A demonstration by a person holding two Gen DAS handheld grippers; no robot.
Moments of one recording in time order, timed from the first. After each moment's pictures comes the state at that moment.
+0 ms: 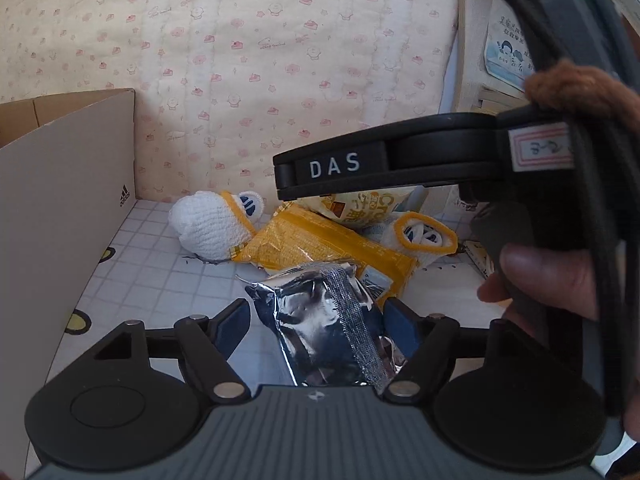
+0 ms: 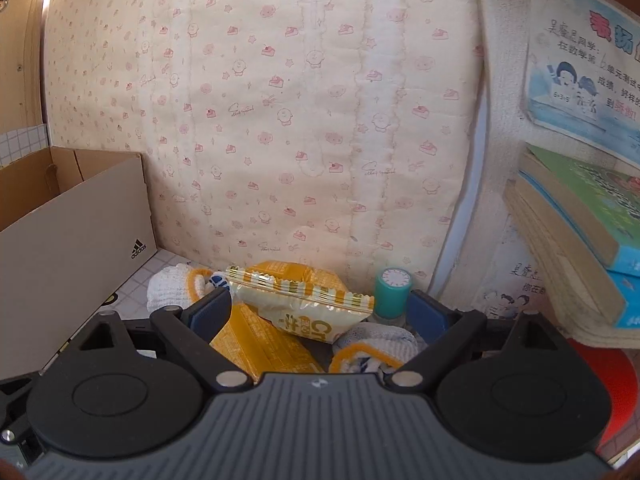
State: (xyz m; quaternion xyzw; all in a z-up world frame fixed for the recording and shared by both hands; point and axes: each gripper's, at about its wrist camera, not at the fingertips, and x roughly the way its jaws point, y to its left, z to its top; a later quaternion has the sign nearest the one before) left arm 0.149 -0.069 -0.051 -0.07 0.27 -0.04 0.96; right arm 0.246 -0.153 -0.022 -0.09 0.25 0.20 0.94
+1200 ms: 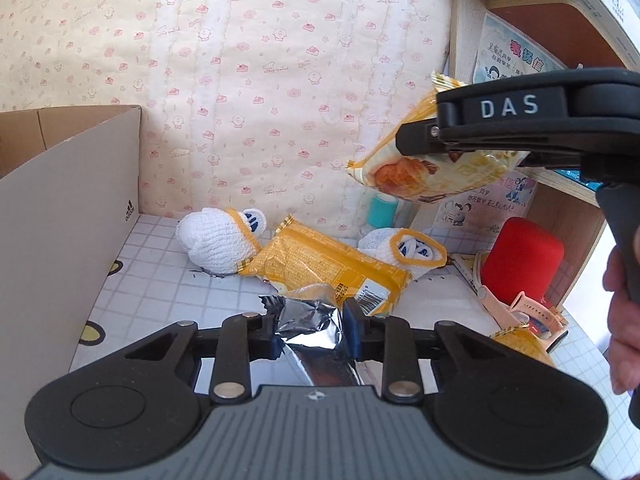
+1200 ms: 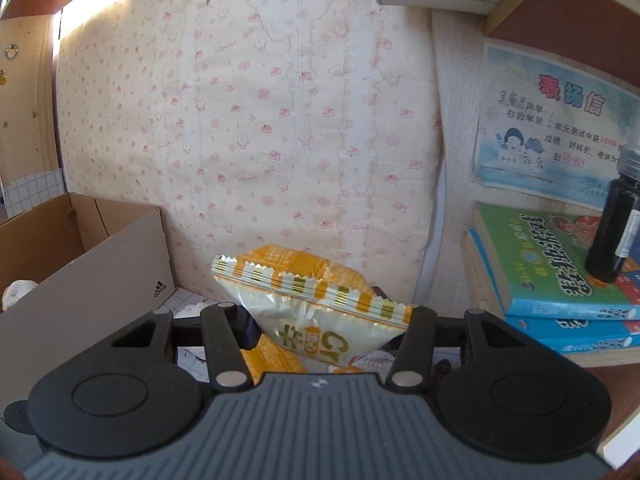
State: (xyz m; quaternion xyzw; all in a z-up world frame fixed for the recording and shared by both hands) left arm 0.134 -0.056 -0.042 -0.08 0.25 -0.07 0.96; right arm 0.201 -0.185 0.026 -0.05 0.20 0.20 0.96
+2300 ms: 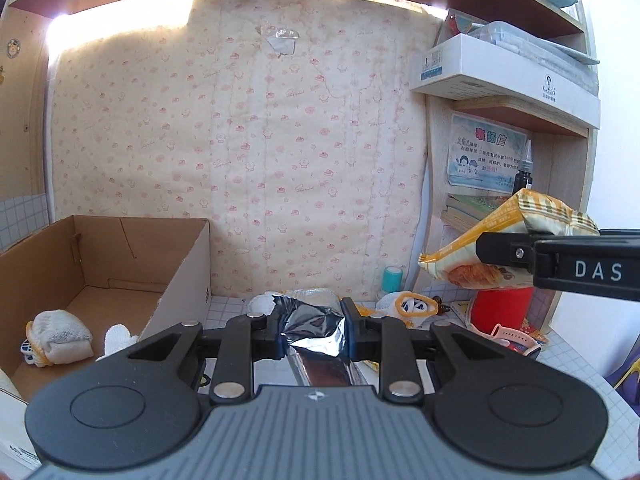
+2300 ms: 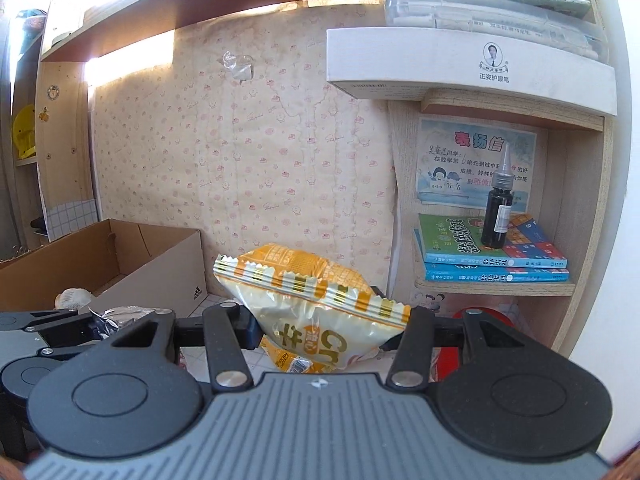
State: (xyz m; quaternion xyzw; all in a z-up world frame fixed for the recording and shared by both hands) left arm 0.037 -0.036 0.027 -0.03 0.15 -0.02 0.99; right arm 0.074 -0.217 0.049 -0.03 0.15 0.18 0.97
